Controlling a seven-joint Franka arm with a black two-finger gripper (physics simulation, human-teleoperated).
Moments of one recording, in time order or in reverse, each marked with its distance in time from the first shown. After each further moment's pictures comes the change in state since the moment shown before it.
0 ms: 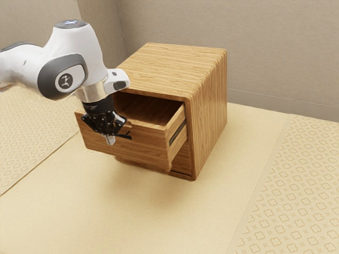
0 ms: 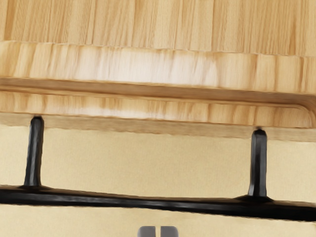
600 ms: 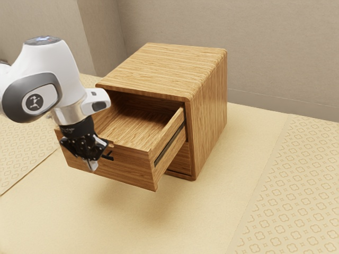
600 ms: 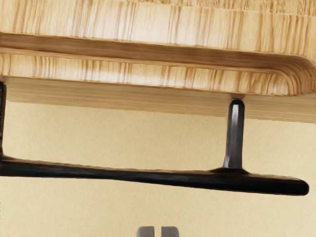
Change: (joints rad) arm -0.002 -0.259 -0.037 -0.222 -0.099 -0.075 -0.007
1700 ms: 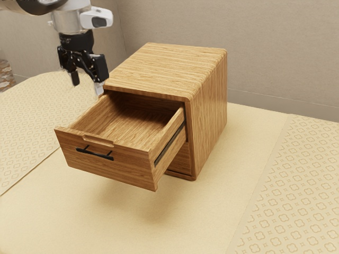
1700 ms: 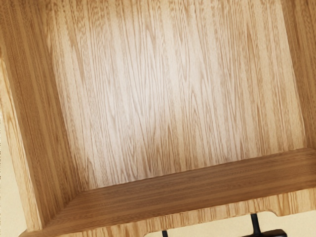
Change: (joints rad) arm 0.020 0.410 0.075 0.796 0.132 -0.457 0.328
